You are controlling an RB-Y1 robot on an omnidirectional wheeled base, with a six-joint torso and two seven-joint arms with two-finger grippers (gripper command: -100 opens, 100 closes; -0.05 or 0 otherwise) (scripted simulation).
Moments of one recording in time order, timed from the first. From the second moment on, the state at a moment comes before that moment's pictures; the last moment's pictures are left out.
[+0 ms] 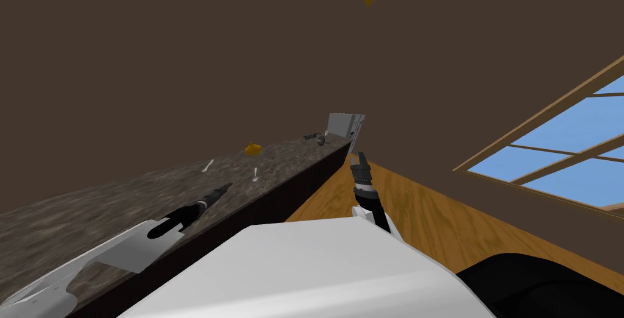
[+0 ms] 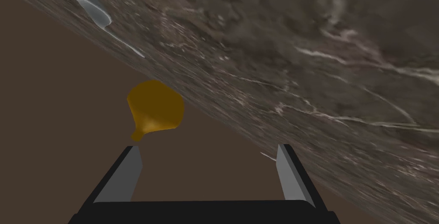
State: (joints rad) left arm 0.52 1.03 0.06 -1.62 0.13 0.23 0.11; right arm 0.53 -0.02 -0.01 -2.22 0.04 -0.53 0.03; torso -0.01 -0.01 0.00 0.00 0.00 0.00
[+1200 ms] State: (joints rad) left arm 0.63 1.28 -0.04 -1.59 0.26 0.45 0.05; right arm 0.53 -0.02 -0.01 -2.22 0.04 -0.53 0.03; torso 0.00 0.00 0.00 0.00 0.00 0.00
